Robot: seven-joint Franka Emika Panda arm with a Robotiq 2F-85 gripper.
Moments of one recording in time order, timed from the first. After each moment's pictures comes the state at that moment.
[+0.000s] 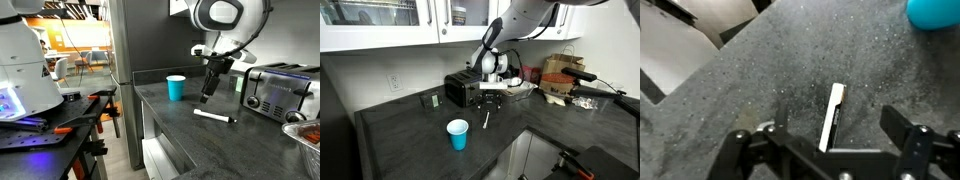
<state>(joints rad) -0.03 0.70 -0.03 -1.79 0.19 2.22 0.26</state>
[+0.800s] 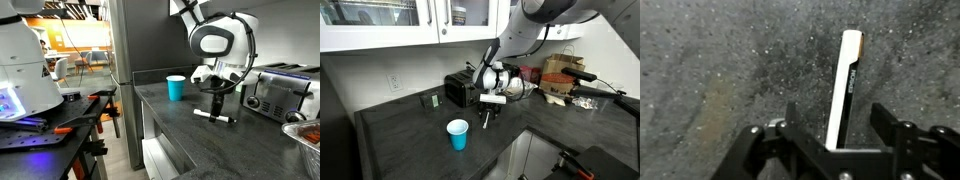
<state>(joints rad) -0.04 0.84 -0.03 -1.79 0.26 2.55 0.26</state>
